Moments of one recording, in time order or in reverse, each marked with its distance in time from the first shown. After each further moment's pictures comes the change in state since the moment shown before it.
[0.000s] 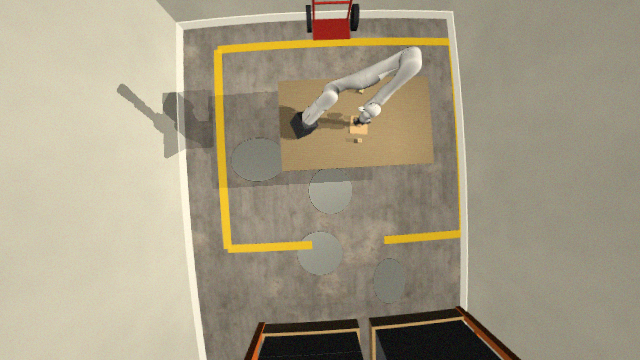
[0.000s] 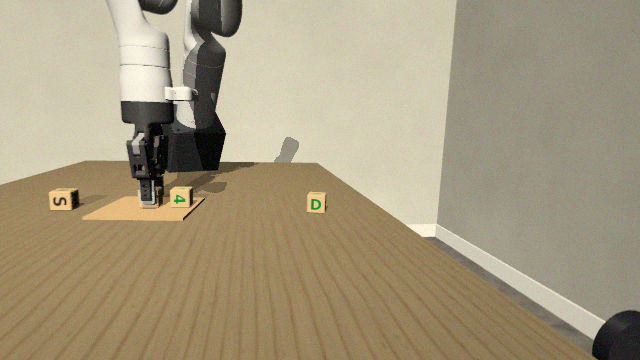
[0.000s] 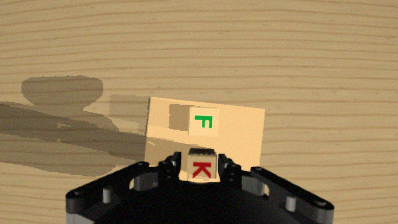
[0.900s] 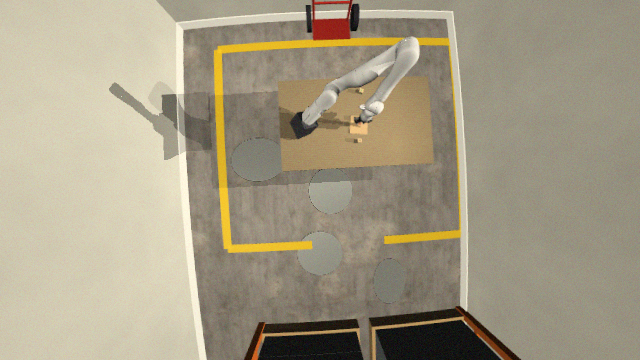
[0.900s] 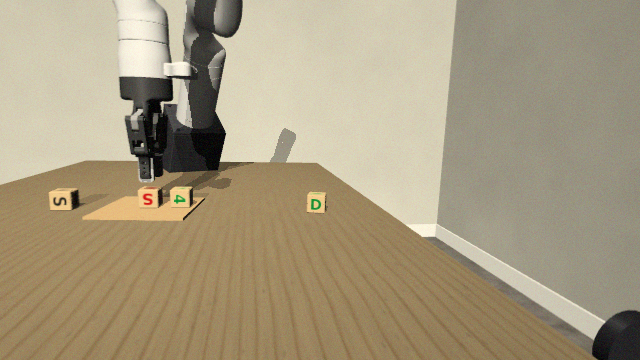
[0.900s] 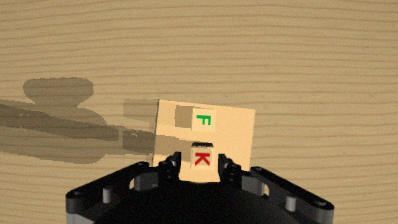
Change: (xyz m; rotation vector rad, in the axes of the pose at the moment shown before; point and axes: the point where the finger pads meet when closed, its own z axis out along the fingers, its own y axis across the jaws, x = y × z) arm 0.000 -0.001 -0.035 0.002 0.001 0.002
